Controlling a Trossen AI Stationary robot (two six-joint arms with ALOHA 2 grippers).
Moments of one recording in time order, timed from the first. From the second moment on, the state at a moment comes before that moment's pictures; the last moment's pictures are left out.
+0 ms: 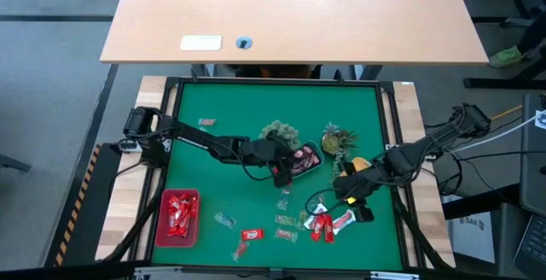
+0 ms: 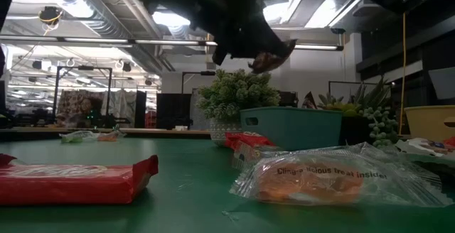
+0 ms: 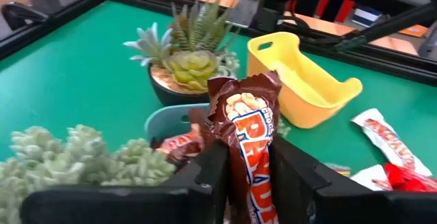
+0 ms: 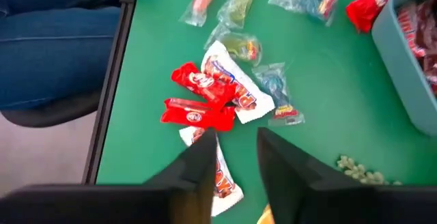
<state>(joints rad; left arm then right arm) -0.09 1.81 1.11 0.25 -0.29 -0.30 0.52 1.26 1.05 -0.81 -0.08 0.39</state>
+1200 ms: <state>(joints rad) -0.07 1.82 1.11 0.26 -0.27 -0.30 0.68 1.61 1.05 -0.86 -0.17 0.38</state>
